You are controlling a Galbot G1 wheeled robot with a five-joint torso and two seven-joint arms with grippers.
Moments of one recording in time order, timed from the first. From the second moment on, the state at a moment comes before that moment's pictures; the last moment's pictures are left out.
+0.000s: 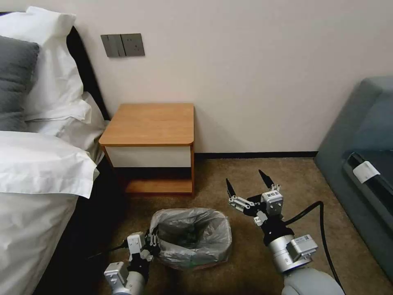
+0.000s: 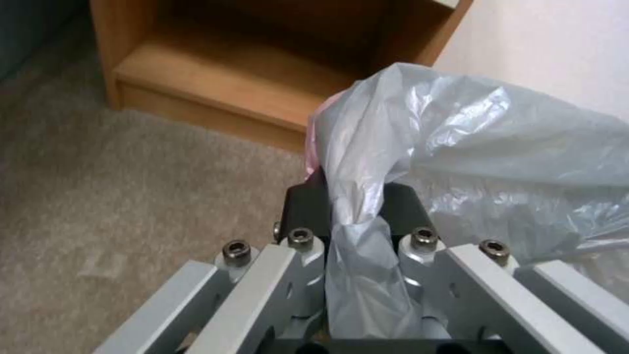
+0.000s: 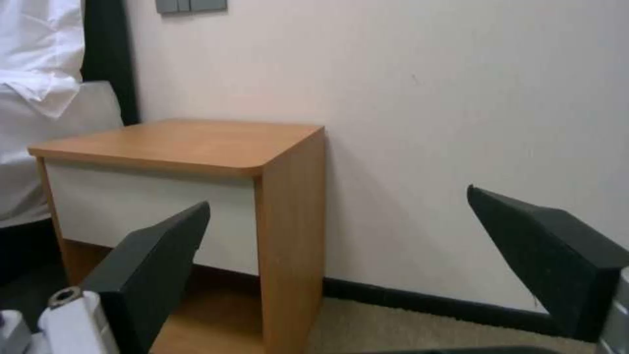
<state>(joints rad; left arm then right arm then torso) 1.84 -1.40 -0.41 -2.12 -0.44 0.11 -0.16 -1.65 1.26 0.30 2.34 0.07 -0.09 0.09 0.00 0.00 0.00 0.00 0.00</state>
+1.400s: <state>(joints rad) 1.80 -1.40 -0.41 -2.09 -0.34 0.12 -0.22 -1.62 1.25 0.27 2.33 0.09 -0.11 0.10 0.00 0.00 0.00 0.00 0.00</state>
